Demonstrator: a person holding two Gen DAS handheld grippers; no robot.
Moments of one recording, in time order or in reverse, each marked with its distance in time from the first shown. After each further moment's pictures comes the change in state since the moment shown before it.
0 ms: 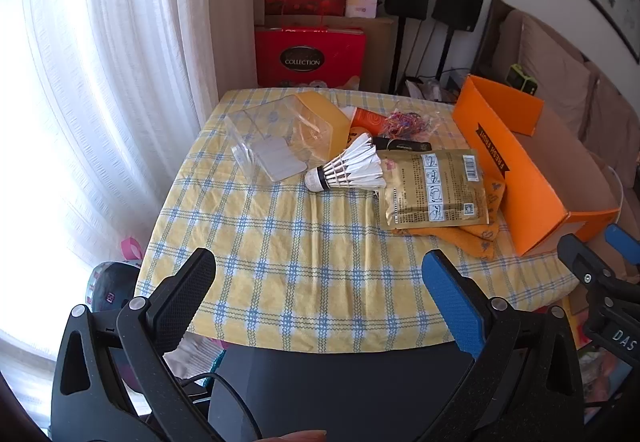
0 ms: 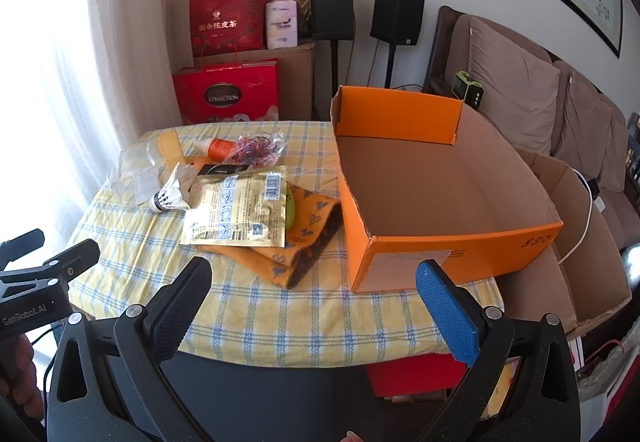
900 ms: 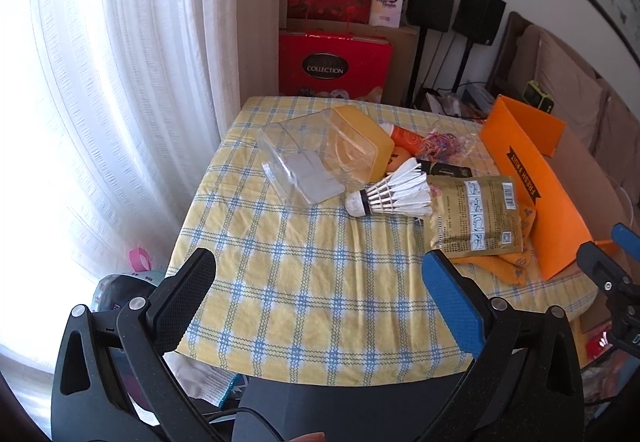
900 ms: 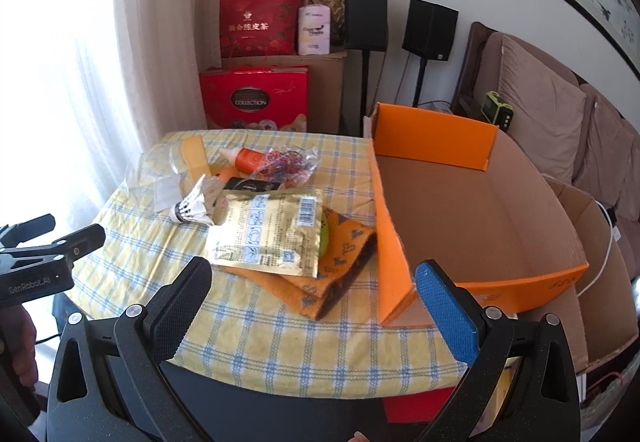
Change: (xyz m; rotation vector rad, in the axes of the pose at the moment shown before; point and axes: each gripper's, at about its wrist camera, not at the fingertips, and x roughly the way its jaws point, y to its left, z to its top) left arm 0.022 0.043 0.021 -0.044 -0.020 0.026; right arm 0.016 0.020 0.020 -0.074 -0.027 0.094
